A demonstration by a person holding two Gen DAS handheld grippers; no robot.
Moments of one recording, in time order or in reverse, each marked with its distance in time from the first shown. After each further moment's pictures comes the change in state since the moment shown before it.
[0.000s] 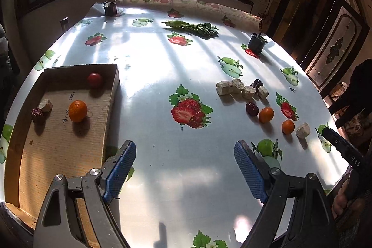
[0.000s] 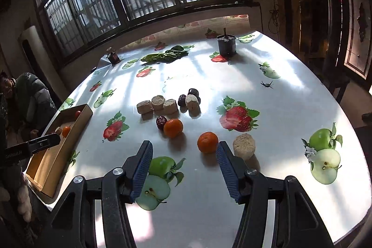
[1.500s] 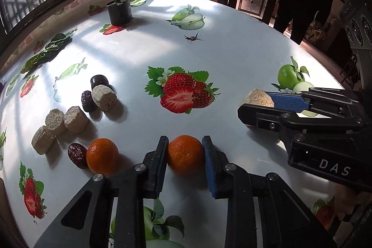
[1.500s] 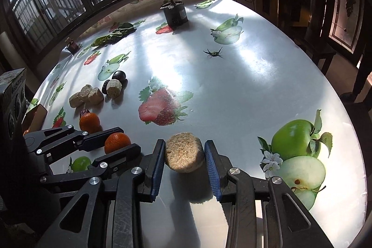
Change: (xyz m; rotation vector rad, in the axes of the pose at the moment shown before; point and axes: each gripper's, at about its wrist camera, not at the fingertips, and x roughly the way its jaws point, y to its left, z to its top) left arm 0.138 -0.228 -0.002 0.560 0.112 -0.210; right arm 0.065 -0.077 0.010 0.062 0.178 -0.053
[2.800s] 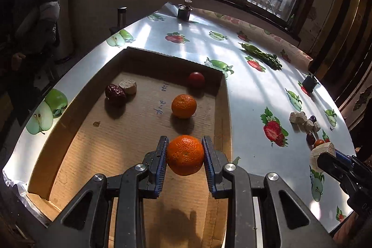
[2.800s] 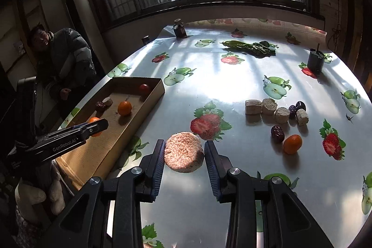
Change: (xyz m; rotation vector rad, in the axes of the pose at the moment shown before) left arm -0.222 0.260 -0.232 -0.830 -0.213 0.415; right arm -0.026 0.297 -0.041 -0.424 -0.047 0.321
